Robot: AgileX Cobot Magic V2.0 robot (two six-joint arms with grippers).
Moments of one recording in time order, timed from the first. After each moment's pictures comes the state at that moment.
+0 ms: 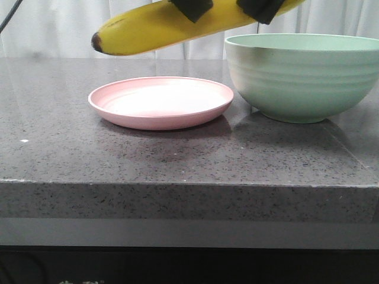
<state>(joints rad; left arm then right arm) -0.77 1.50 -1.47 -0.05 0.88 0.35 0.40 1.42 -1.35 0.37 0.98 -0.57</state>
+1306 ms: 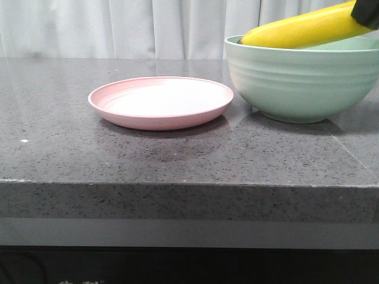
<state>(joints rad) -0.77 1.36 -1.47 -0.04 0.88 0.35 0.00 1.49 -1.42 0.31 1.11 -0.39</state>
